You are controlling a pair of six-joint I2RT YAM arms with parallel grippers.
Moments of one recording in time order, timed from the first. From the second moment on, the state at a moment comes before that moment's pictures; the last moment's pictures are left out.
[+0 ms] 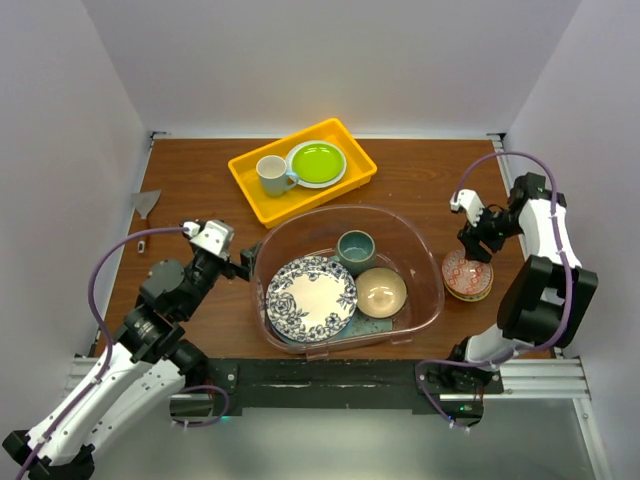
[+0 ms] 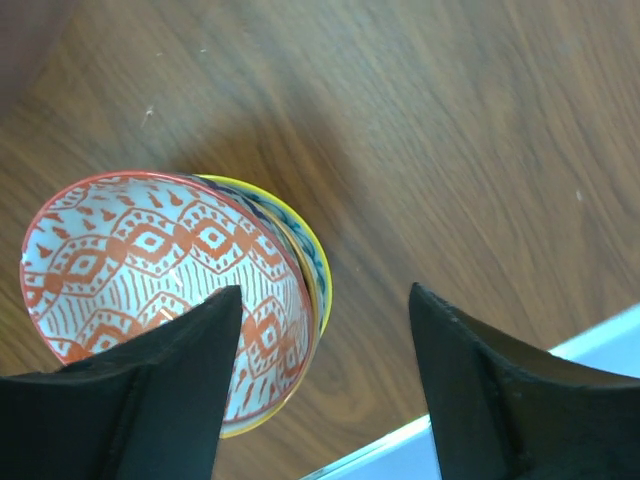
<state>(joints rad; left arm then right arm) -0.63 0.46 0.59 -0.15 -0.19 0.11 -0.35 1.53 1.20 -1.05 -0.46 -1.31</state>
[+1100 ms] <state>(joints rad) -0.62 0.47 0.59 -0.15 -0.19 0.11 -0.30 1.58 1.34 -1.22 -0.49 -1.53</state>
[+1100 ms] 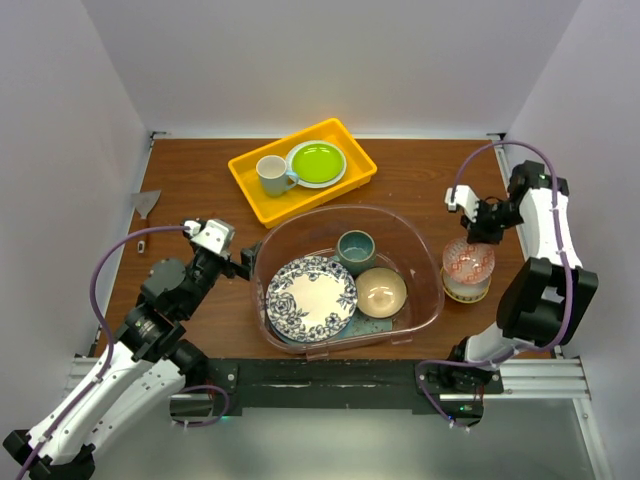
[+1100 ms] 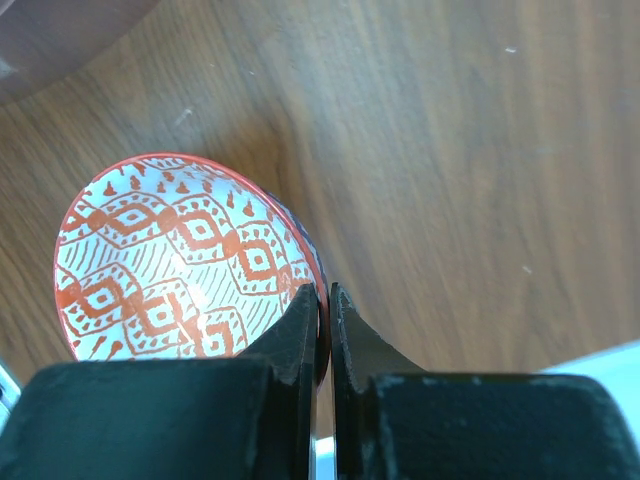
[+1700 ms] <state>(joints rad) -0.62 0.47 0.59 -0.14 -0.19 0.11 -0.39 1.49 1.43 -1.34 -0.49 -1.53</state>
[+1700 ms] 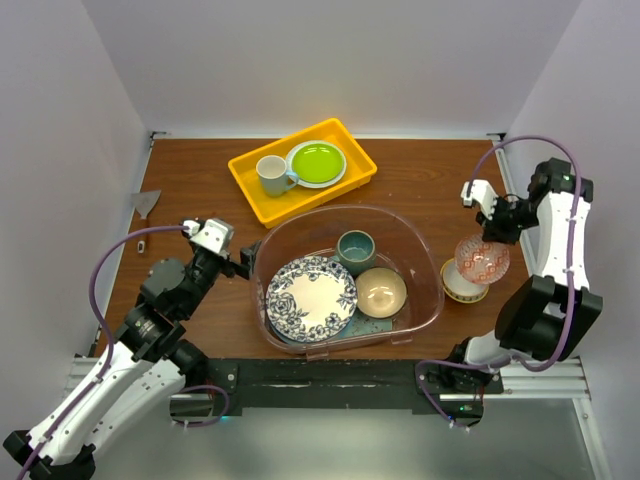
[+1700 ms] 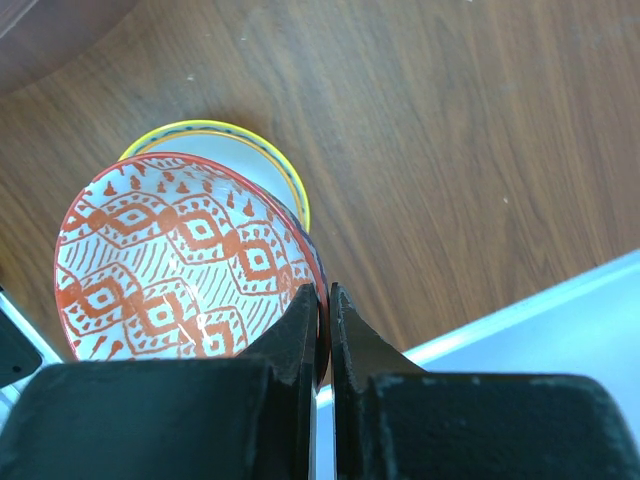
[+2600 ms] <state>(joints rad) -0.62 0.54 0.59 -0.13 -0.21 0.00 -0.39 1.30 1.49 -1.34 -0.55 -1.08</state>
